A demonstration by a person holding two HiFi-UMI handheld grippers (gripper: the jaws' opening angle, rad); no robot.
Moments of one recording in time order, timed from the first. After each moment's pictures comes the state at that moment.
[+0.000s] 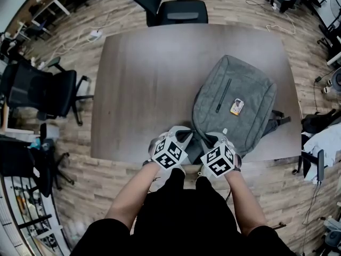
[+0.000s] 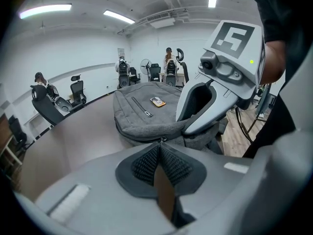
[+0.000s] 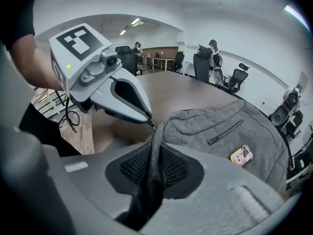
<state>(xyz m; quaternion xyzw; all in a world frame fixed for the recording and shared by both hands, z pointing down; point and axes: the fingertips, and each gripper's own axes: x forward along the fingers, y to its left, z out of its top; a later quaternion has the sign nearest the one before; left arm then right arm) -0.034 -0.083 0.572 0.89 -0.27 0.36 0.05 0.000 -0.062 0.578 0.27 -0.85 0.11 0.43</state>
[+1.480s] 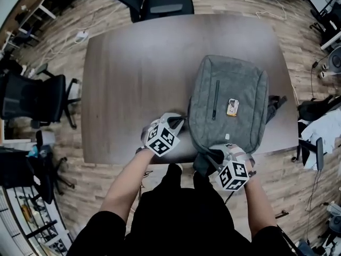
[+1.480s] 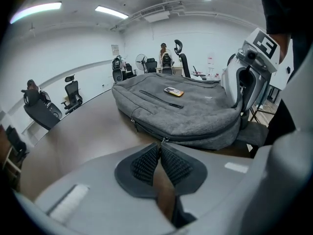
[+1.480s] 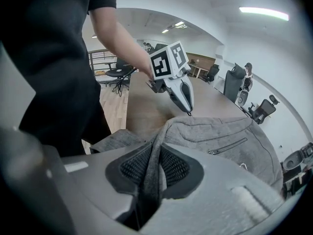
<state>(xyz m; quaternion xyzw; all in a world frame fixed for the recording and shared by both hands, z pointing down) -0.030 -0.131 0.604 0.88 -0.25 0.39 0.03 0.056 0.011 0.583 0.11 -0.88 -0.04 0.46</state>
